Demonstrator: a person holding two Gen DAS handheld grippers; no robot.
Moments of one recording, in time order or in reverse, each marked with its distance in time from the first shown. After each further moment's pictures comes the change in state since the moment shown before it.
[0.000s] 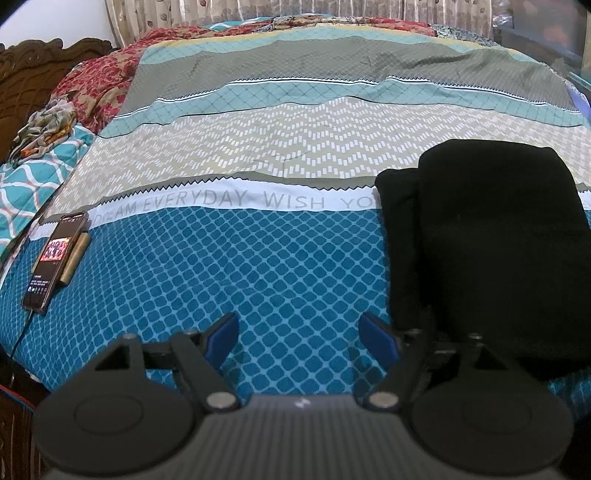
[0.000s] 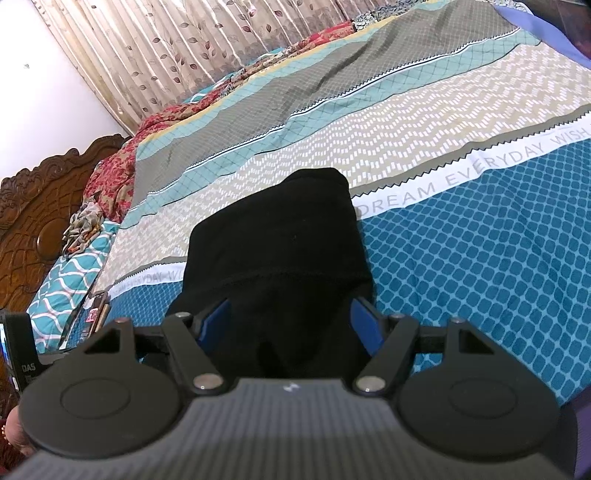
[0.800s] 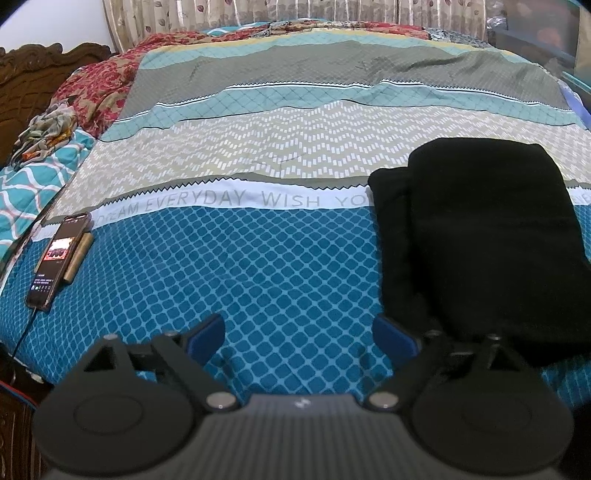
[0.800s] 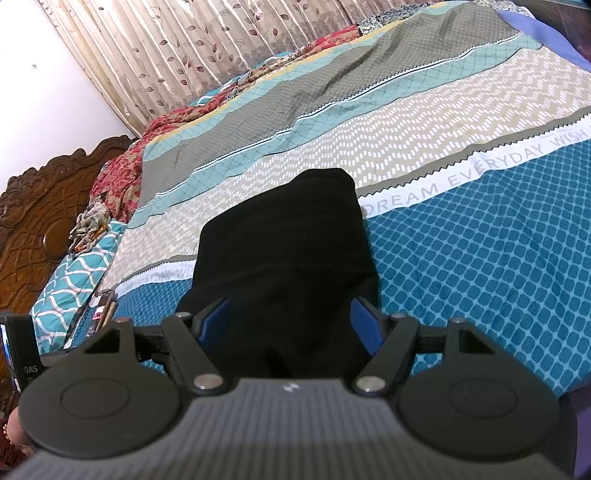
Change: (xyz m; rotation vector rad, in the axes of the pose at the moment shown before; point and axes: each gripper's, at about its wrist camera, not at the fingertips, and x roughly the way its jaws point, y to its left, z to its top) left arm -0.010 -0.004 -0.007 0.014 -0.011 -0.002; right arm -0.007 0.006 -0.007 -0.004 -0.012 0.010
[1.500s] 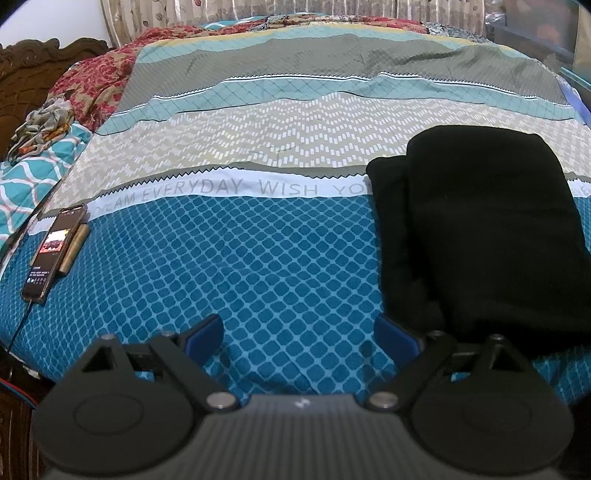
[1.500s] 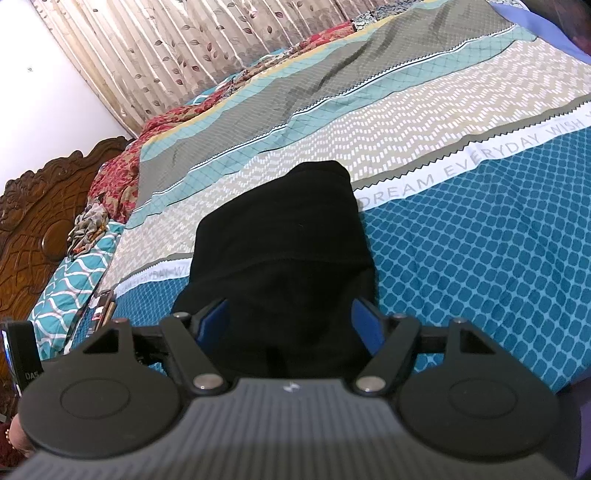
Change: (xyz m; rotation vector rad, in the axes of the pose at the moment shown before) left arm 0.003 0.000 -0.008 0.003 0.016 -0.012; right arm 0.001 0.000 -0.007 0.022 -0.002 -0.008
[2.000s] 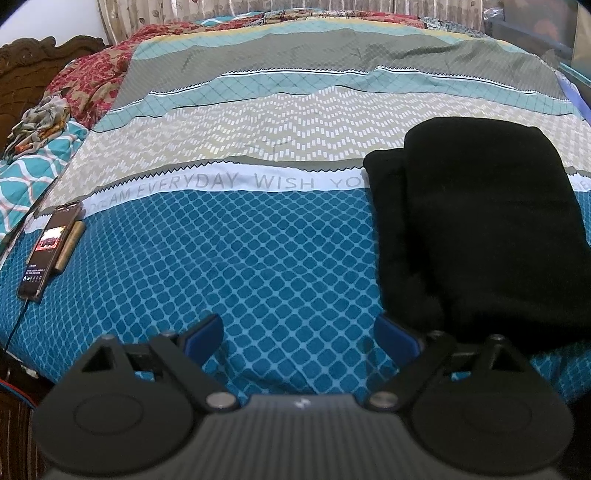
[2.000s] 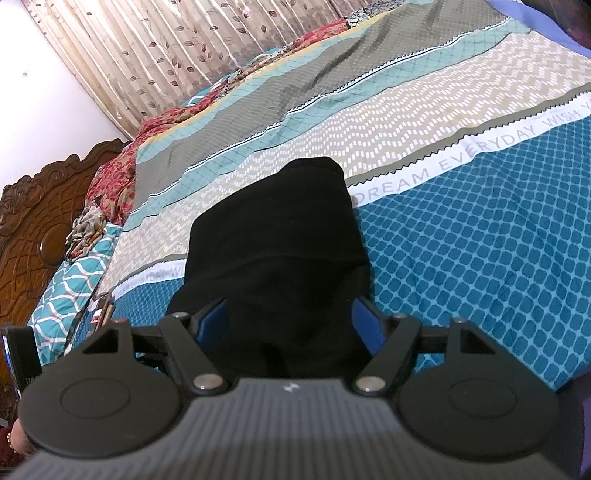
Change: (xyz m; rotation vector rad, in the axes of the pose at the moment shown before) left arm 0.004 -0.002 -0.002 0.005 0.017 -0.004; right arm 0.001 -0.004 -0.001 0.023 0.003 -0.004
